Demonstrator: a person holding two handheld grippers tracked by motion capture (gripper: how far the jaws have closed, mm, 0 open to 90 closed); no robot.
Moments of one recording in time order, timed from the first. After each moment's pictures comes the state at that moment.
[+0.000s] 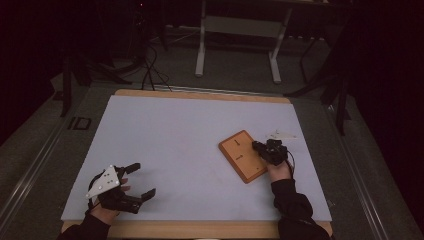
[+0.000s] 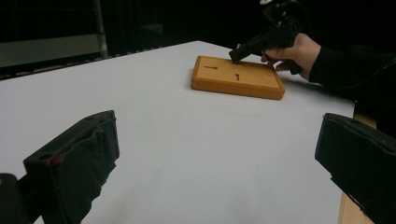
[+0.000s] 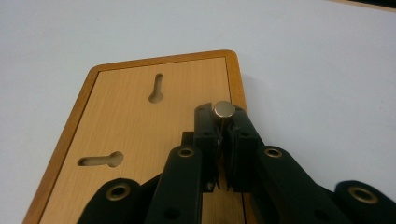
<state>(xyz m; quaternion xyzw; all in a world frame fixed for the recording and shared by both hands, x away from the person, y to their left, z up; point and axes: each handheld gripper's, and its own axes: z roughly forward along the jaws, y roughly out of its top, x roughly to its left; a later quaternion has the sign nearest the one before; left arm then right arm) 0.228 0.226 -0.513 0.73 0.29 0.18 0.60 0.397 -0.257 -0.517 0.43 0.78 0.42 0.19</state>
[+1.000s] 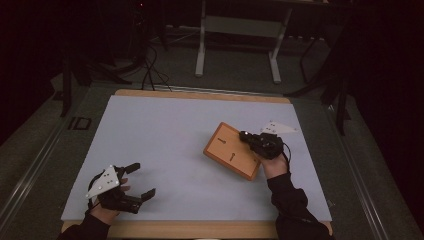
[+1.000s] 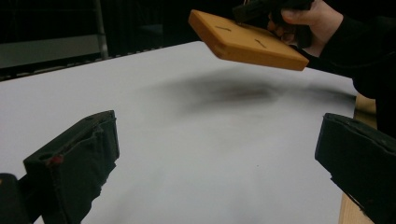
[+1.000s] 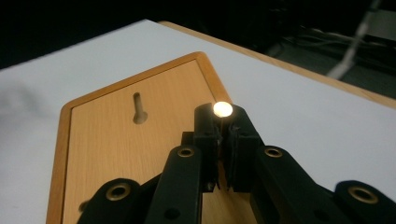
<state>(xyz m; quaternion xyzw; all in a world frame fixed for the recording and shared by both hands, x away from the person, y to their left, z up) 0.228 0.226 -0.513 0.73 0.29 0.19 0.60 0.376 -0.219 -0.450 0.32 0.78 0.51 0.17</state>
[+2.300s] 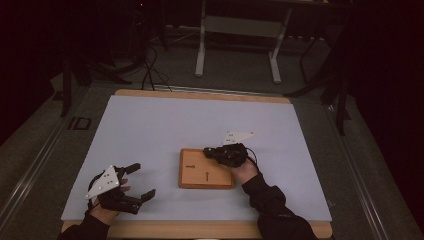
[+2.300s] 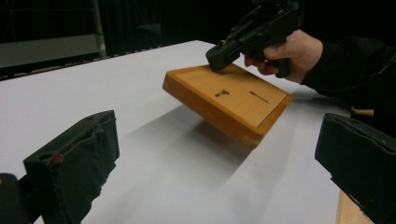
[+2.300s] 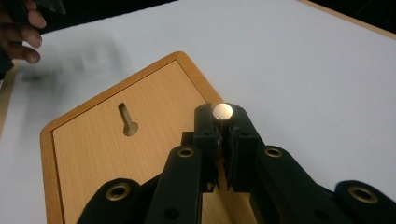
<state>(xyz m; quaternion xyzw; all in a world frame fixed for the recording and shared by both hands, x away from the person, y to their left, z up) 0.228 0.226 -0.513 0.73 0.28 0.18 0.60 0.376 -0.133 -0.494 0.19 0.85 0.50 0.06</state>
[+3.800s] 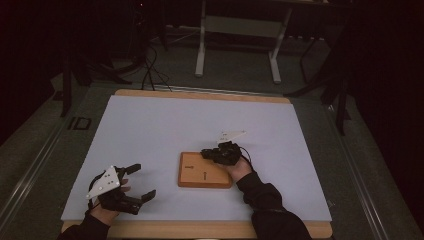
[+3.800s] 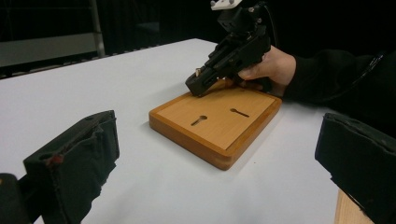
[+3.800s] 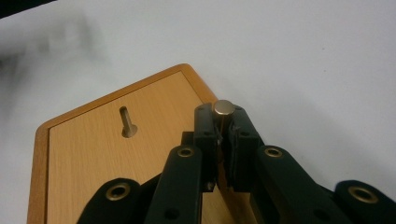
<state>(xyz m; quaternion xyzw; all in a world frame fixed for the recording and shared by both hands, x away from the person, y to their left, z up) 0.228 0.226 -0.514 0.73 0.28 0.18 0.60 0.402 -0.123 -0.531 0.22 0.86 0.47 0.03</state>
